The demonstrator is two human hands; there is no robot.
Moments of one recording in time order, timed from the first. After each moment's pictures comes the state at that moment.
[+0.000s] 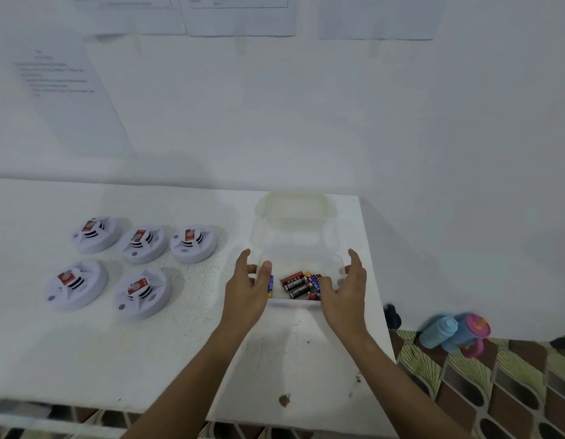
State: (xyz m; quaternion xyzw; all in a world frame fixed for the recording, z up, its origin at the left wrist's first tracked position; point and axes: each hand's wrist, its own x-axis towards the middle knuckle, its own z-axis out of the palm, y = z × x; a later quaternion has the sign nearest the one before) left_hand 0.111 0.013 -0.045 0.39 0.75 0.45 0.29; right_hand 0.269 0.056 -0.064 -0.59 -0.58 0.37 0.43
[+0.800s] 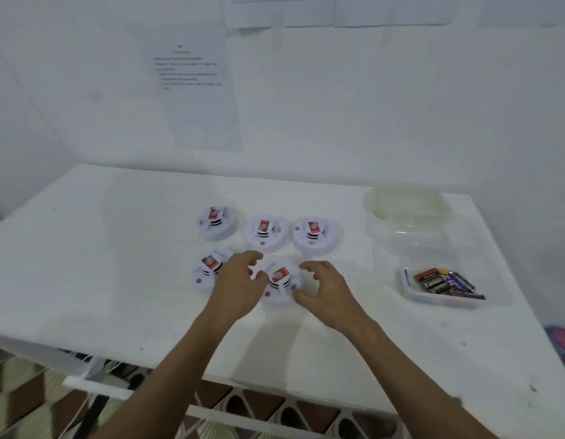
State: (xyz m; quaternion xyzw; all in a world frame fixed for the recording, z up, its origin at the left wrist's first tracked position) left_hand -0.138 -0.086 -0.019 0.48 0.79 0.32 0.22; right_hand 0.033 -0.020 -0.051 -0.43 -0.78 0.39 0.22
